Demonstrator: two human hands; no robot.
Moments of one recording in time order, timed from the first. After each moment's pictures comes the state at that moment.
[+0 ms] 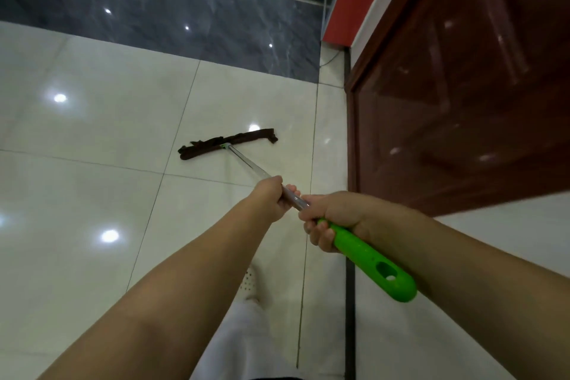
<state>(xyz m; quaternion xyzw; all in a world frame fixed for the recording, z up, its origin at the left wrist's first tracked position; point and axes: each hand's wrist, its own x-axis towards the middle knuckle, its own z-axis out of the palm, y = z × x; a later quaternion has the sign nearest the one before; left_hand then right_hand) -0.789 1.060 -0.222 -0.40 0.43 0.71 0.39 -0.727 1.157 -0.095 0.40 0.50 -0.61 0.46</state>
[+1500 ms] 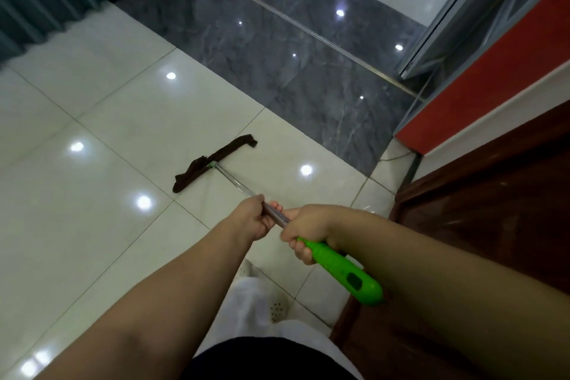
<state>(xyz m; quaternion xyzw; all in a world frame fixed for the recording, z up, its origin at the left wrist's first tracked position) -1.111 1.146 -0.215 -0.53 0.26 0.79 0.15 -1.125 1.261 -0.114 0.13 0.65 -0.39 0.64</state>
